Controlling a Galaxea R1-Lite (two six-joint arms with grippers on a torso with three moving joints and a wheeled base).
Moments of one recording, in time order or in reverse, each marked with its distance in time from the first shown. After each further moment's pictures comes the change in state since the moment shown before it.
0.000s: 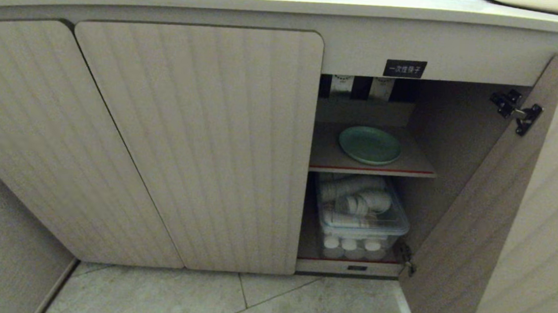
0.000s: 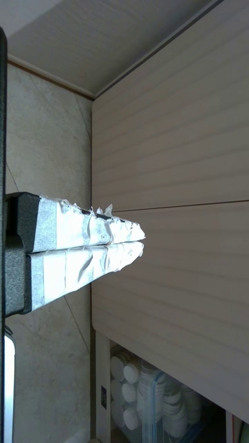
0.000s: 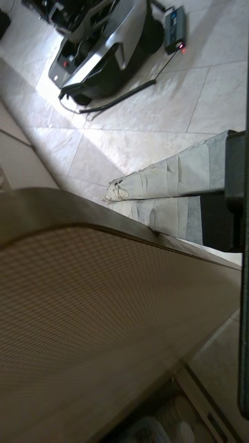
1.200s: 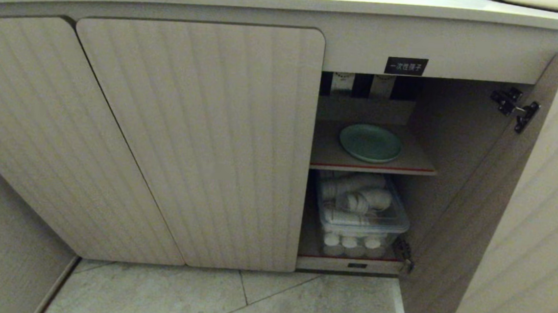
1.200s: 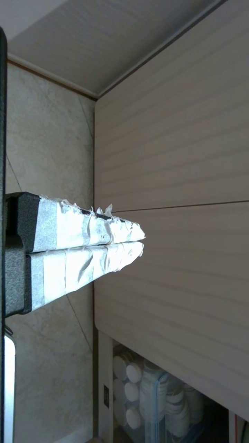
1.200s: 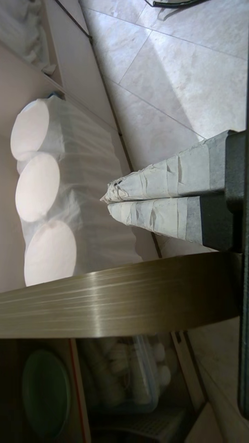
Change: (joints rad) left arm 0.000 0.000 0.000 0.000 0.000 0.000; right arm 0.363 -0.041 -0.119 0.085 0.016 -0.001
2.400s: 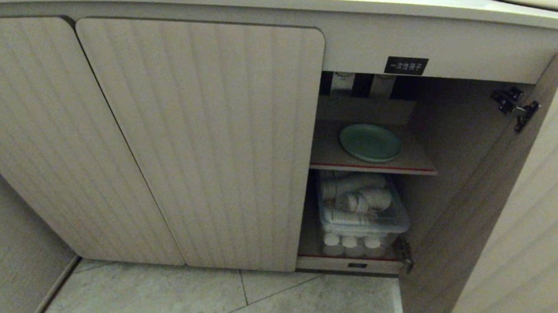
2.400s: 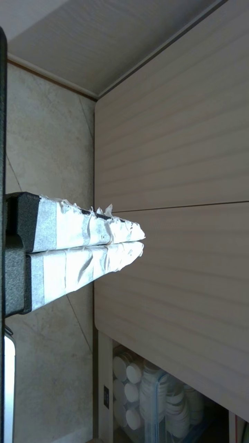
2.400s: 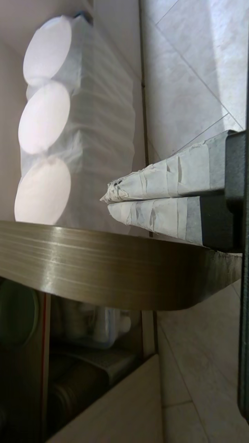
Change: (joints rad) left arm 0.000 0.000 0.000 0.000 0.000 0.000; right arm 0.271 -0.021 -0.032 0.103 0.017 -0.028
